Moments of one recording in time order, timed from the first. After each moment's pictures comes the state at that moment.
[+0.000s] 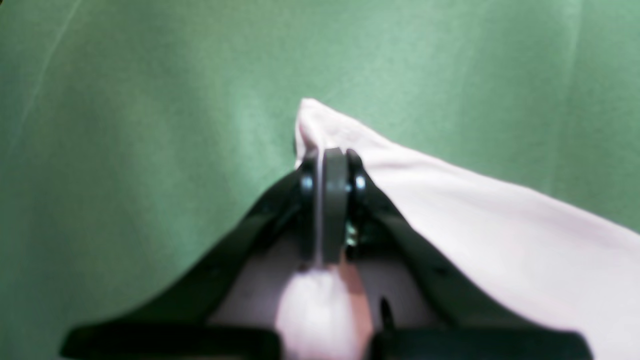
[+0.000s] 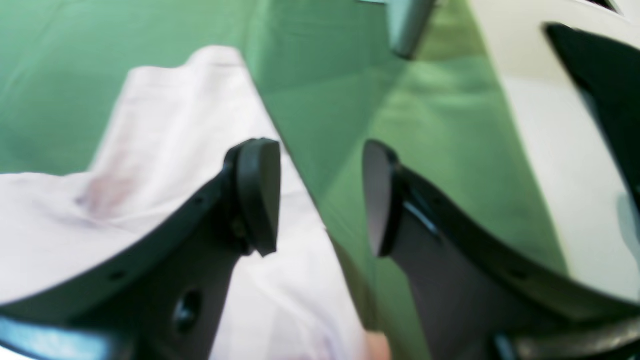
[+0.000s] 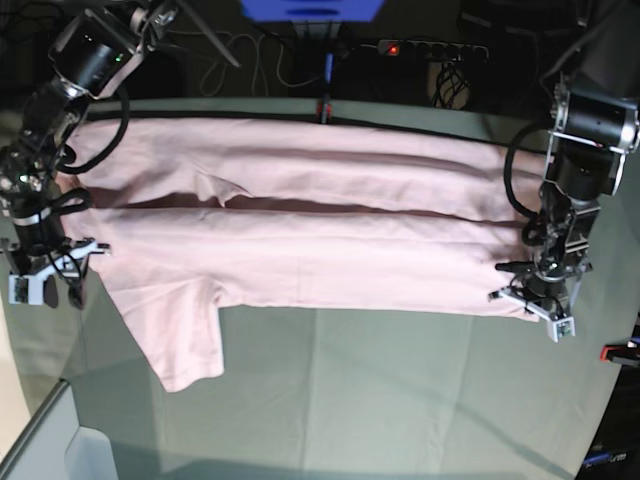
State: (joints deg) left arm -28.1 -20.3 15.6 25.5 -31.3 1.0 0.8; right arm 3.8 1.6 43.2 84.1 -11.0 39.9 -13.9
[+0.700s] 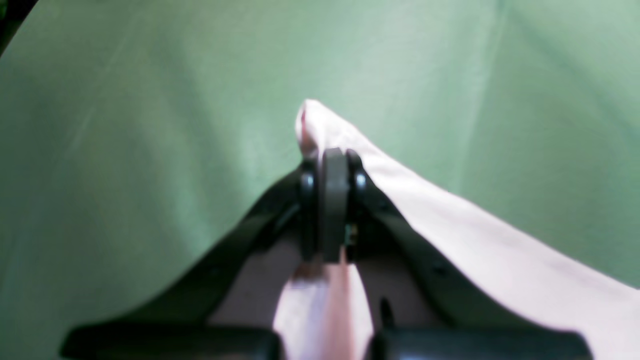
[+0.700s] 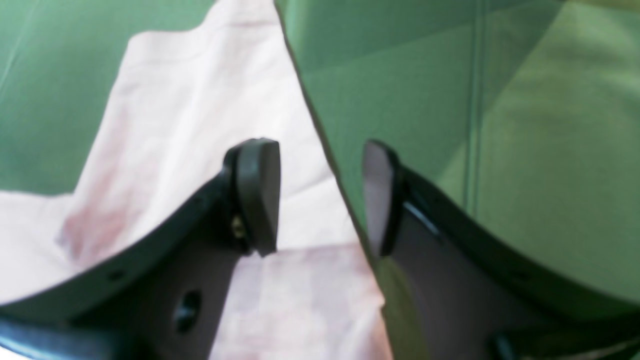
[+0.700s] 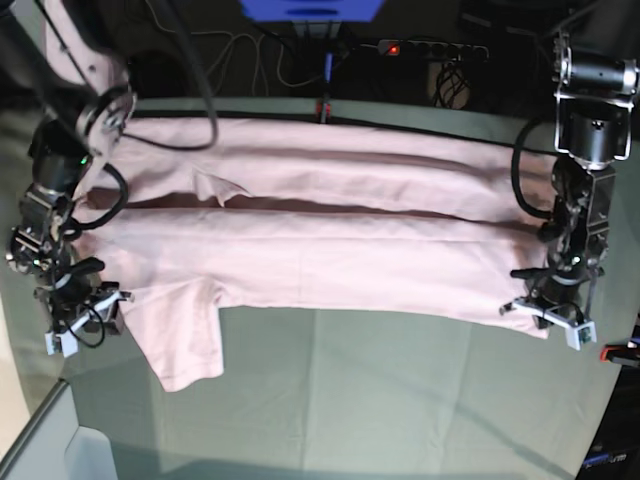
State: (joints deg) left arm -16.7 -22.2 4.3 52.0 -31.0 1.7 10.6; right arm 25.0 11.8 39.9 42.7 -17.7 39.9 -13.0
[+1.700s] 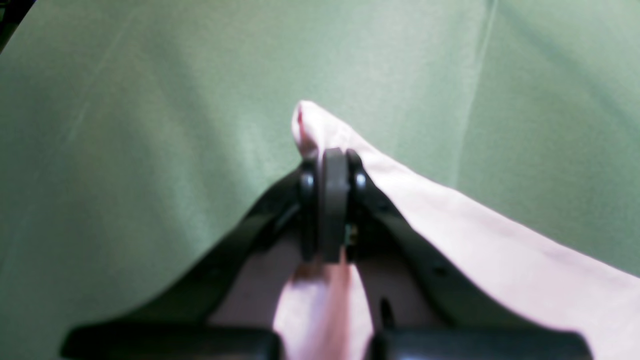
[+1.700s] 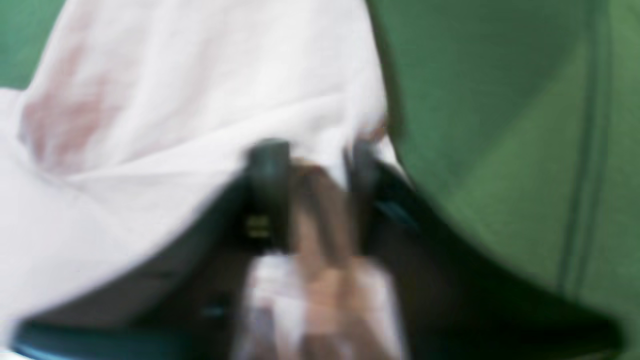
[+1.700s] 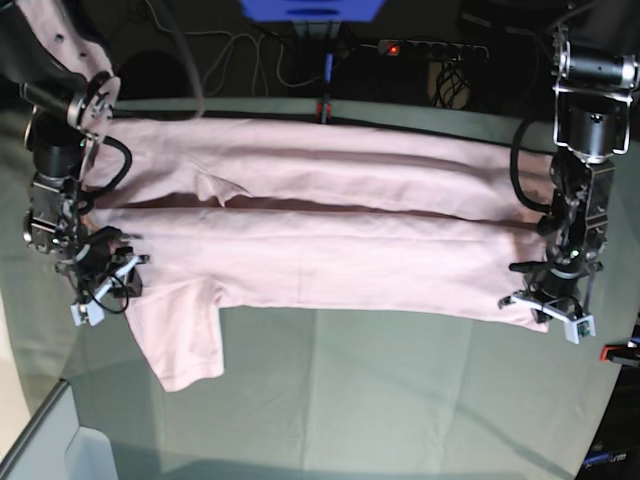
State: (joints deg) left arm -15.6 -22.2 4.3 52.2 -31.0 1.8 10.7; right arm 21.3 14.1 29.3 34.1 -15.6 39.0 -9.0
